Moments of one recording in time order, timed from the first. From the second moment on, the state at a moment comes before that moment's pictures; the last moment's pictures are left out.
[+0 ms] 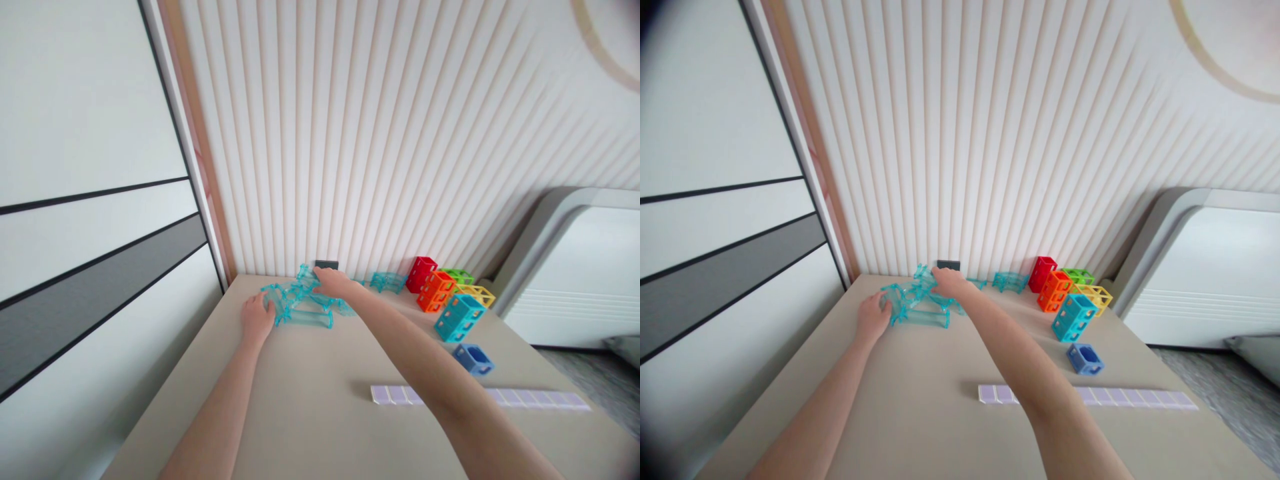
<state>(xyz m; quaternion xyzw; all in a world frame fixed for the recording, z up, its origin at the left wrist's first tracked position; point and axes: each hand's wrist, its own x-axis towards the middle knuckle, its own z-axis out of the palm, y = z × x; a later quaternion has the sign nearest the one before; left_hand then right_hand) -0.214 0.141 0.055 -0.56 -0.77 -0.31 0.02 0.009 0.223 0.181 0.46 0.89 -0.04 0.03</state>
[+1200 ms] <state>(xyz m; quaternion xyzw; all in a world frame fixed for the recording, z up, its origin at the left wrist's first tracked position) -0.218 0.145 0.048 -0.57 -0.74 -0.35 0.04 0.091 0.248 0.191 0.49 0.87 0.04 -0.01</state>
